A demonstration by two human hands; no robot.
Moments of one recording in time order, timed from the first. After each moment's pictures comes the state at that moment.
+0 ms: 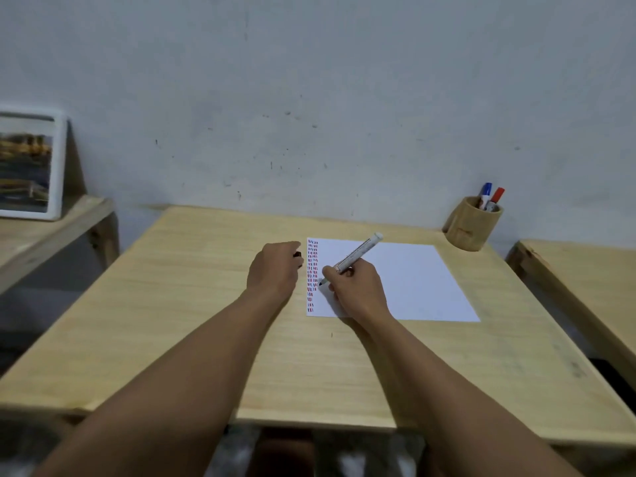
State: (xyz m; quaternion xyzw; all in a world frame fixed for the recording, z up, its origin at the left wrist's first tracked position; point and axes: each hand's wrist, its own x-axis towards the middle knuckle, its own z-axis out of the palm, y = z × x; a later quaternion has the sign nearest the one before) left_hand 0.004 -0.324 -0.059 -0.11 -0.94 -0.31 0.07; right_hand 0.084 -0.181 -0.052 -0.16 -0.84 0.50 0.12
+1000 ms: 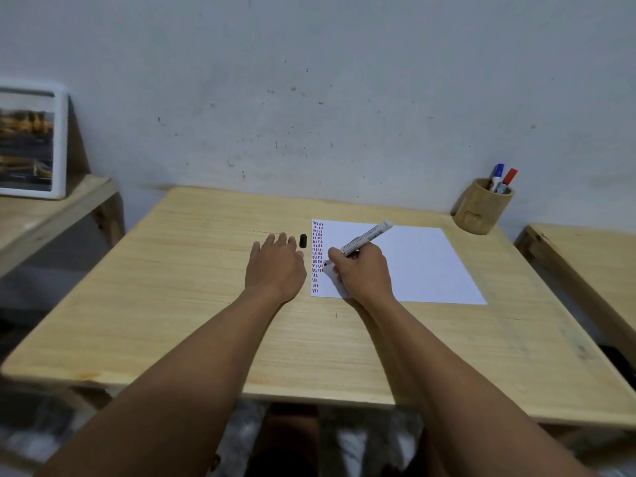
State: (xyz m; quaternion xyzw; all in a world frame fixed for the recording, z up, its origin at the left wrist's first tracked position) left_hand 0.018 -0.326 -0.075 -0.15 -0.98 -0.15 0.05; right_hand 0.079 -0.175 -0.051 -0.17 -0.84 0.49 0.14
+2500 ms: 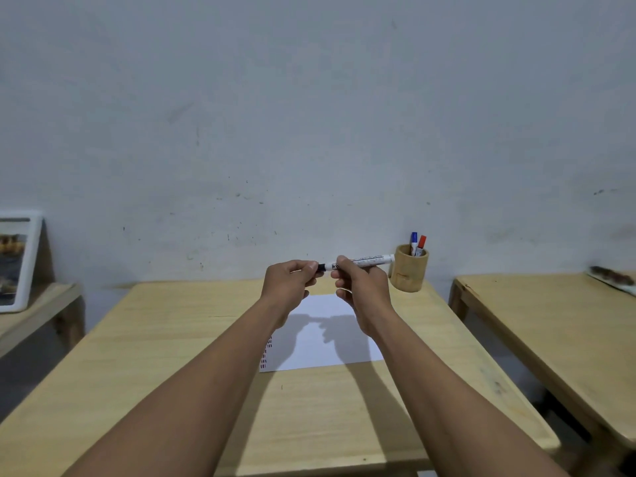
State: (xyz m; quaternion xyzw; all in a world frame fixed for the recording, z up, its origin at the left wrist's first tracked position) left_hand 0.062 -0.227 0.060 -0.08 -0.70 -0.70 -0.08; right_hand 0.114 -0.095 0.052 -0.16 -0.57 0.78 0.22
